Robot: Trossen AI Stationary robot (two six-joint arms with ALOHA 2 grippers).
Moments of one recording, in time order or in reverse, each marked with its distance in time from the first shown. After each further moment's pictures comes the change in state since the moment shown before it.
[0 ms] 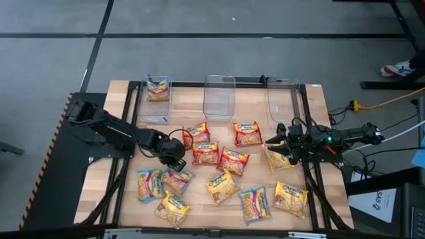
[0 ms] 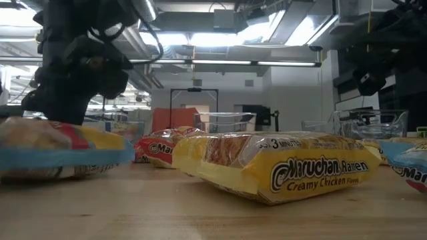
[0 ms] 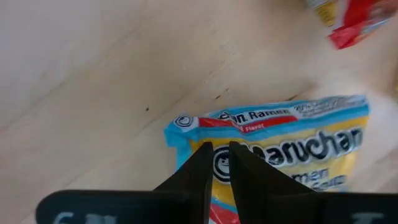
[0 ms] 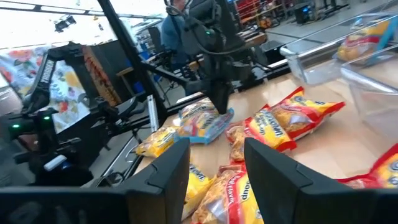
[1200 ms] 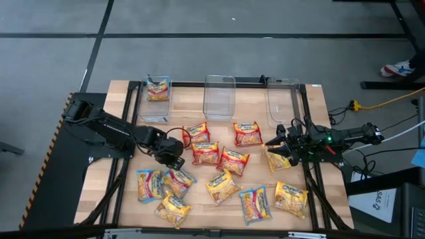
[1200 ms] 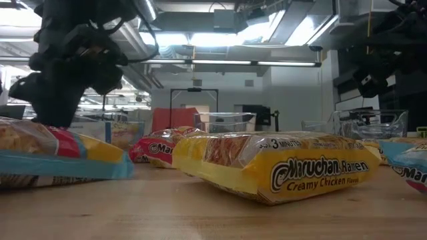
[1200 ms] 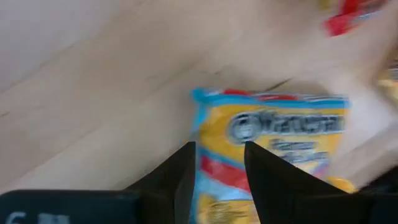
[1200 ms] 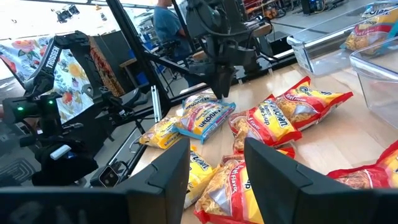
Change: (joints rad) left arm 0.019 -0.062 0.028 -0.075 0.062 -0.078; right arm 0.000 0.000 0.000 -0.029 -0.021 0.000
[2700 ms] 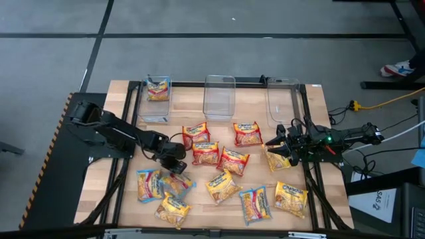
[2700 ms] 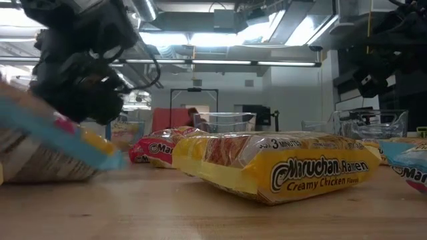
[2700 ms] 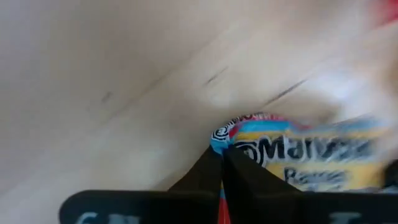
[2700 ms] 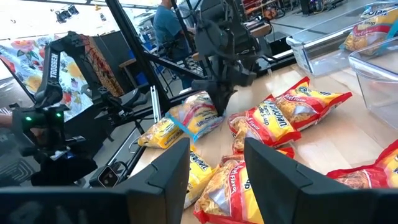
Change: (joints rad) left arm 0.011 0.100 -0.134 0.327 0.087 0.008; right arm 0.000 0.000 0.000 0.000 0.003 -0.001
